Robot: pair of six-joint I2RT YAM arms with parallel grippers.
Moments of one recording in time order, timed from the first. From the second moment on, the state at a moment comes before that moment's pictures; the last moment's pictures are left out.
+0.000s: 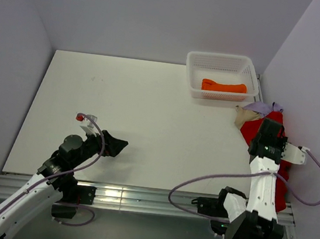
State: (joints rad) left arm -0.57 0.34 0.19 -0.06 0.10 -0.71; right arm -0.34 0.93 0.71 -0.56 0.72 1.30
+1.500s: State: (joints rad) left arm -0.57 0.31 0.18 -0.04 0.17 -0.70; right arm 0.35 0.87 1.06 -0.45 0.55 1.04
